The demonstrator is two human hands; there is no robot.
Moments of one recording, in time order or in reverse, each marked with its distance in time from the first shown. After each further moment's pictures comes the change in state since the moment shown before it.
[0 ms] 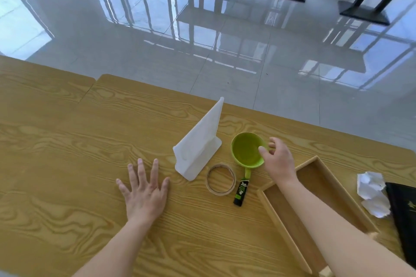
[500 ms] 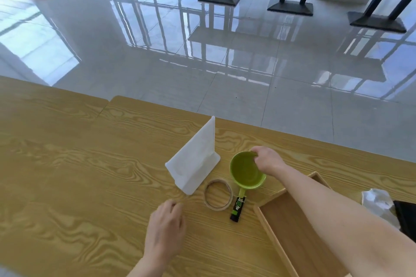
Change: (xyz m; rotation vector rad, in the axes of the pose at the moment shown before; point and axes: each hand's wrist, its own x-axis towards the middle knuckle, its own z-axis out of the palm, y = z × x) left_hand -0.072 0.056 -0.039 -0.205 0.029 0.287; right_hand 0.065 -0.022 -0.010 -0.370 -0.427 -0.092
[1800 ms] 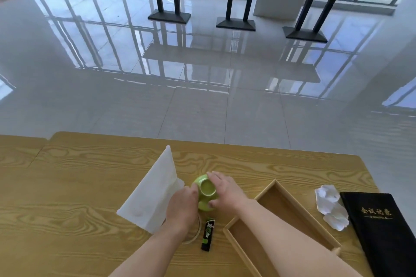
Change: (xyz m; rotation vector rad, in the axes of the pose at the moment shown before) left_hand 0.132 0.129 -0.002 0.091 -0.190 0.204; right_hand -0.030 0.004 0.028 -0.103 -0.054 -0.156
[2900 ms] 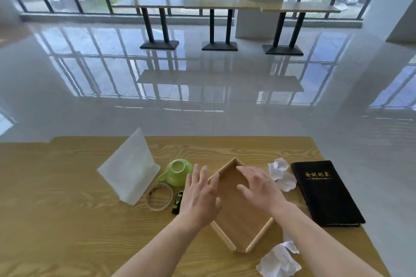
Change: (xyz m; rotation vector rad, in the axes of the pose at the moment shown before) left_hand -0.114 0.142 0.020 0.168 0.154 0.289; right_hand -0.213 0.113 -0.022 0.001 0.535 -0.010
